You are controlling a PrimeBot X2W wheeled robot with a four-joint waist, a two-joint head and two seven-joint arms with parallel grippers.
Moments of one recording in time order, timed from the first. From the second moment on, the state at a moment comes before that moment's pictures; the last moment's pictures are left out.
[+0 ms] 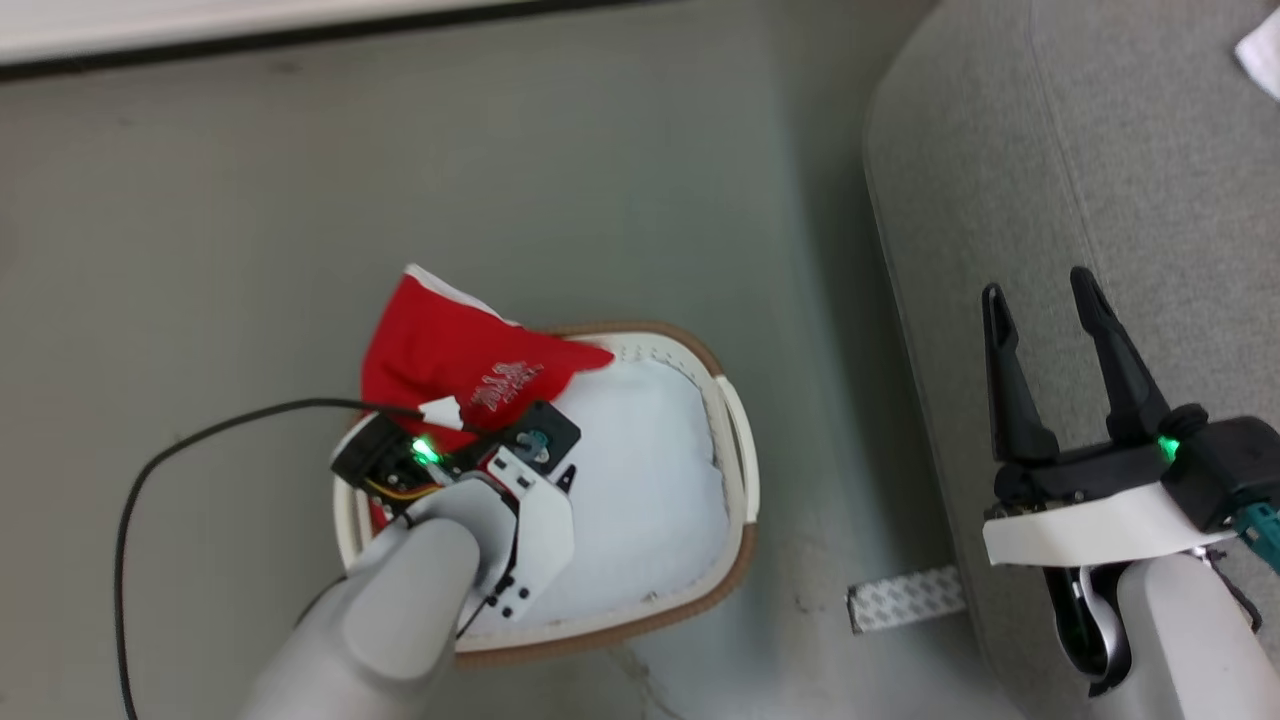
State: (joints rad) left arm -0.74 0.12 -0.59 0.85 0.06 -0.08 0.12; right arm -0.39 -0.05 0.11 0.18 0.23 0.13 -0.26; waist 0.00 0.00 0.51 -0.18
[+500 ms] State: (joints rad) left arm -0.91 0.18 -0.62 1.08 0.10 -0.03 0.27; right arm -0.48 -0.05 0.15 0.10 0.31 0.13 -0.26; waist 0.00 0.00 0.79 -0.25
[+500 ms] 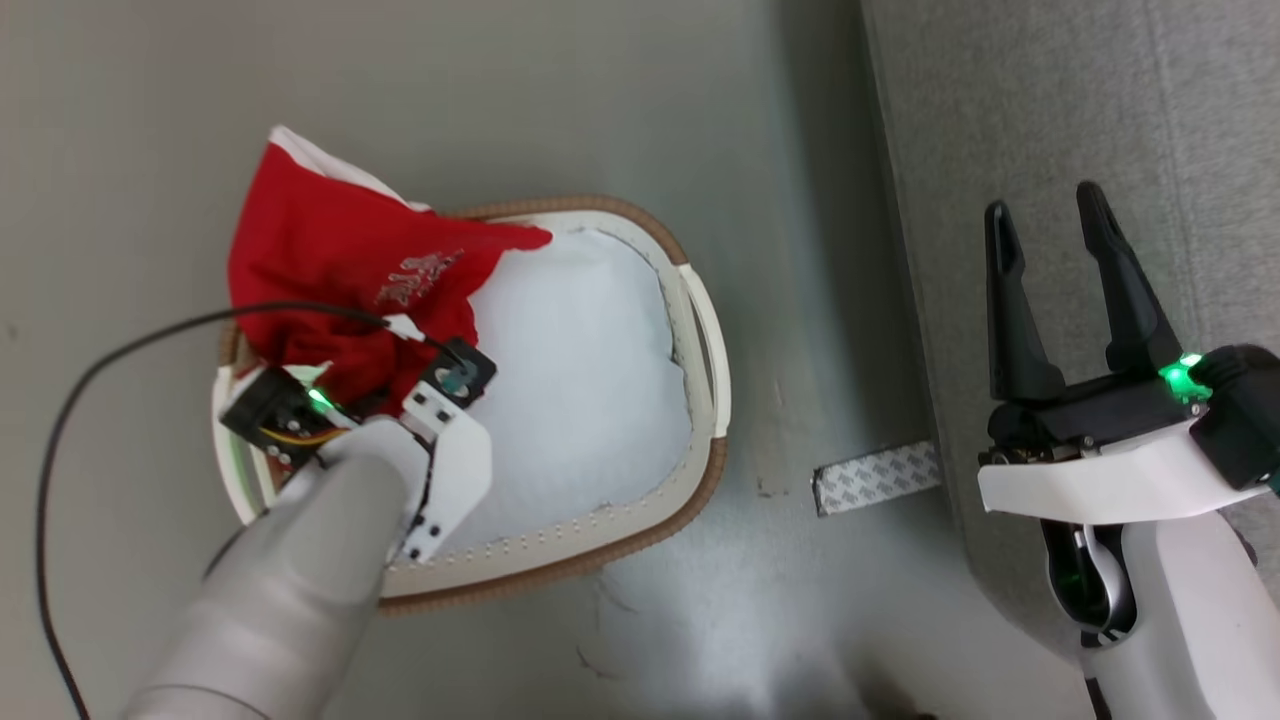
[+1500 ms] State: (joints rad) left arm -0.90 0.12 -0.59 1.13 -0.02 -0.02 0.07; right arm -0.43 -0.05 0.12 0.15 0.34 0.13 -0.26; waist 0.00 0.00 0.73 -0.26
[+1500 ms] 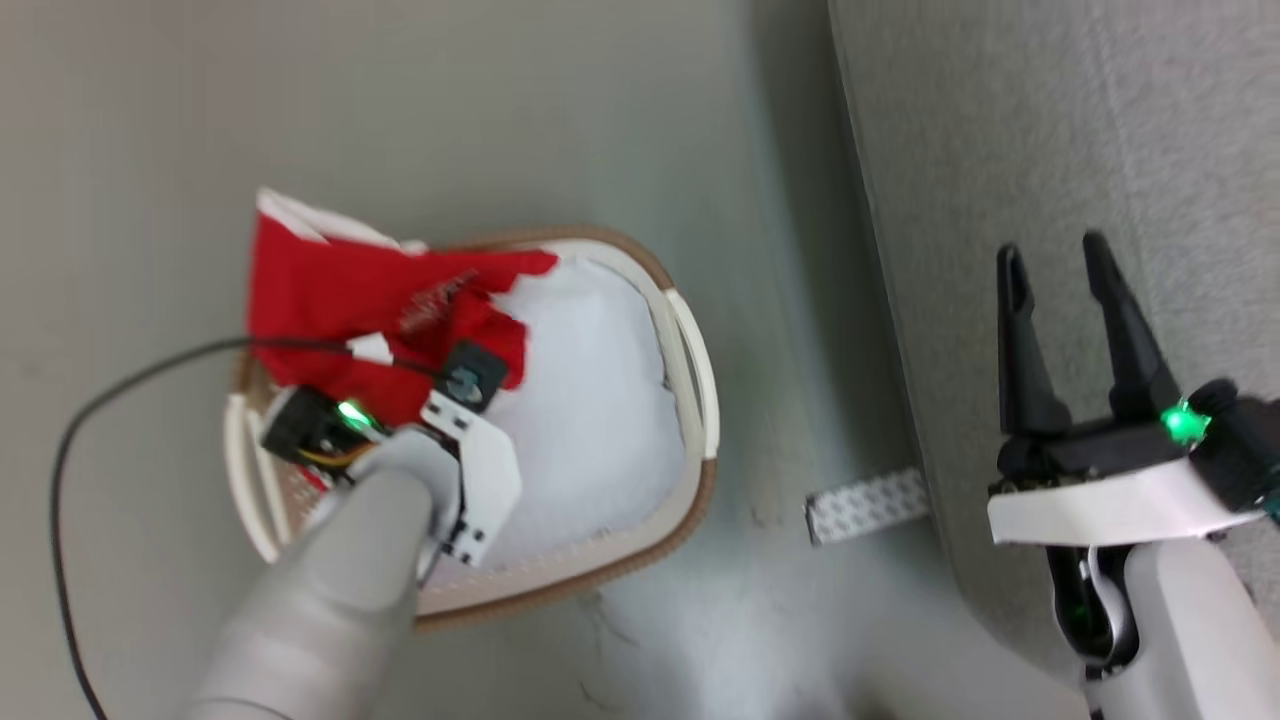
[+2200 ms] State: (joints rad) left arm -0.62 0.05 -0.58 0.79 -0.31 0.00 -0.10; right arm -0.11 -0.05 0.02 0.28 0.21 0.13 -0.26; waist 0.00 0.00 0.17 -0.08
